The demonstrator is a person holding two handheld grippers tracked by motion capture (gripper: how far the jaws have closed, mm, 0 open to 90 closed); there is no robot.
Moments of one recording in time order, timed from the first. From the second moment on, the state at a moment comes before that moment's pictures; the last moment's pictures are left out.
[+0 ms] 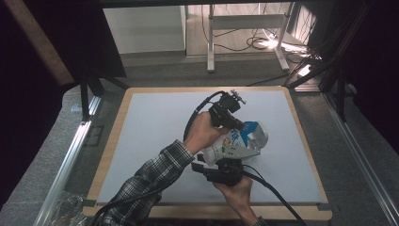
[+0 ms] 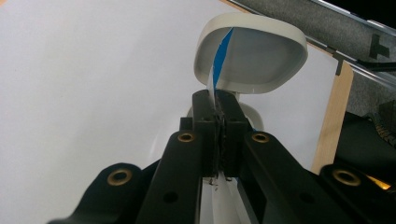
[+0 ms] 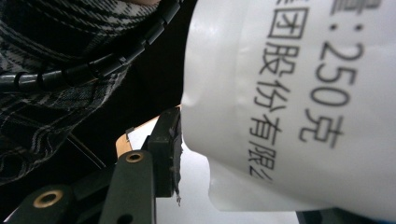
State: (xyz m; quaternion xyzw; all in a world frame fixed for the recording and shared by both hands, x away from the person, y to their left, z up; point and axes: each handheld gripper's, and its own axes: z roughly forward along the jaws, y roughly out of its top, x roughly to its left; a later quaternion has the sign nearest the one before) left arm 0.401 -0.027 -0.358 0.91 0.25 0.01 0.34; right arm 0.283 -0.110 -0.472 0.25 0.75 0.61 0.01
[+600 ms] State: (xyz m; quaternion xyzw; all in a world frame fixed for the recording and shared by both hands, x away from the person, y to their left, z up) left arm 0.400 -0.024 -0.361 0.91 0.25 0.01 0.35; right arm 0.283 -0.110 -0.476 0.25 0.75 0.61 0.01
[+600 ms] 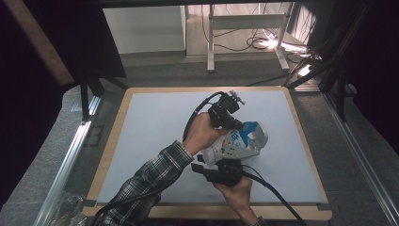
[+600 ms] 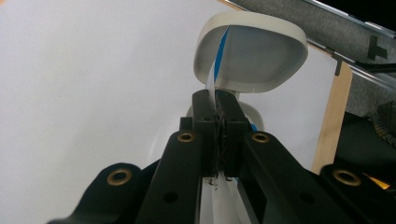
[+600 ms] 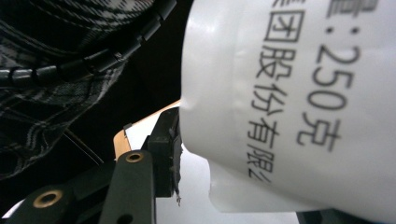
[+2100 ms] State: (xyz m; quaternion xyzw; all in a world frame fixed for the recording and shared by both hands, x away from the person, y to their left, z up) left arm 0.385 -0.006 -0.362 0.90 0.23 0.00 0.38; right arm 0.286 -0.110 -0.491 0.26 0.77 0.58 0.05
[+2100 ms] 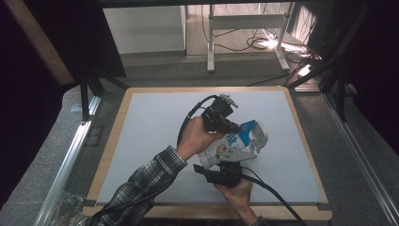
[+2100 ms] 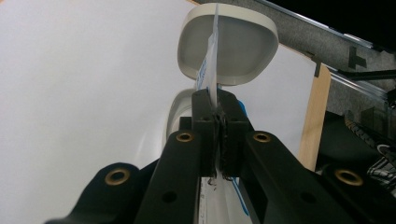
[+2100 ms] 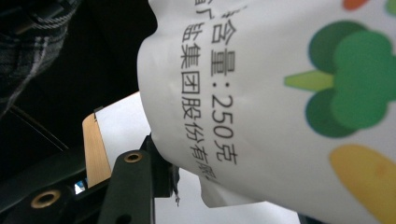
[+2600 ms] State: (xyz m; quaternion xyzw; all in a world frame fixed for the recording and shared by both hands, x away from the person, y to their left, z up) left arm 0.382 0.007 -0.363 0.89 0.24 0.00 0.38; right arm 0.287 -0.108 -0.497 0.26 0.78 0.56 0.07
